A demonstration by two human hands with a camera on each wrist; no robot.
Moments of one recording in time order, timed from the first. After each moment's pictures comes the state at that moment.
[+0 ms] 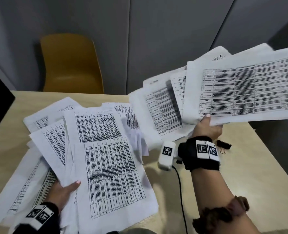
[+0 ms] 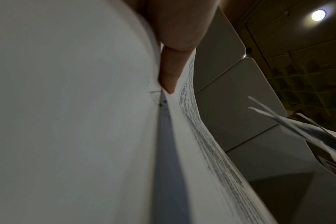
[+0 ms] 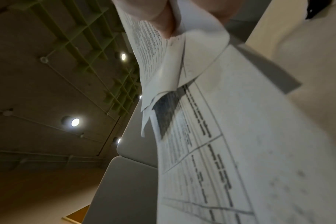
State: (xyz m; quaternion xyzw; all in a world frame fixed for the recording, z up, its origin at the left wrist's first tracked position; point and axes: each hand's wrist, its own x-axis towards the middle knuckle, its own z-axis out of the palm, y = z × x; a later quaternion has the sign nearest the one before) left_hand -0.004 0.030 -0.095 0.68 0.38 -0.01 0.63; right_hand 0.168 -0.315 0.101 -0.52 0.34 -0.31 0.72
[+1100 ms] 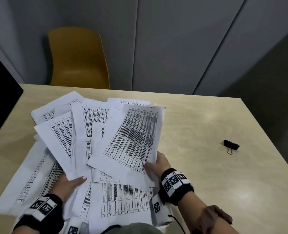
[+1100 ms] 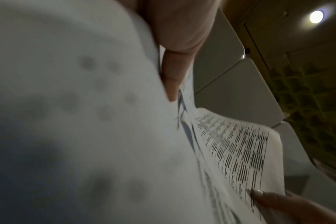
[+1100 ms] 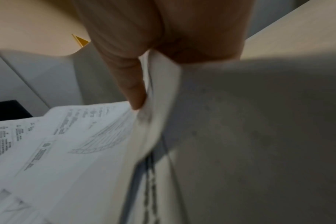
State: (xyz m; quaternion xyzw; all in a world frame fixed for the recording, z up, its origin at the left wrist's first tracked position) left_hand -0.005 0.016 -0.060 0.68 0.36 -0.03 0.64; right_hand 0.097 -0.255 -0.015 -0.83 0.10 0.26 0.48
